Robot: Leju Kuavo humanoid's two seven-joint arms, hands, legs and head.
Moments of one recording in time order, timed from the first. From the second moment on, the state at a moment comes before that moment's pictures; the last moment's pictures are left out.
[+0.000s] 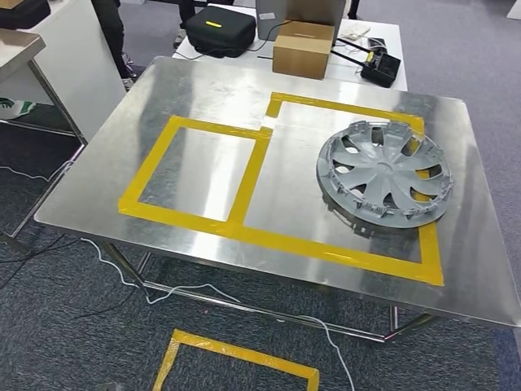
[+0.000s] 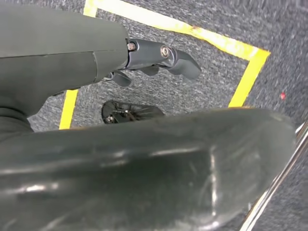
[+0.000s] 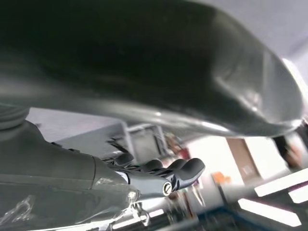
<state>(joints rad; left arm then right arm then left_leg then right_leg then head) -0.04 -0.19 1.36 -0.30 -1.10 -0.12 -0.46 0.13 0.33 -1.20 -1.59 1.08 -0.38 -0.37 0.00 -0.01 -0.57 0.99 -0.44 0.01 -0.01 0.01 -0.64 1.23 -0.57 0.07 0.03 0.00</state>
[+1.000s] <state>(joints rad) -0.06 -0.16 1.40 -0.32 -1.15 -0.11 -0.46 0.22 0.36 -0.88 -0.89 0.67 0.12 0.41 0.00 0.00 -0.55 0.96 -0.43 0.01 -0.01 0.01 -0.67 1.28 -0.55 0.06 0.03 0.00</state>
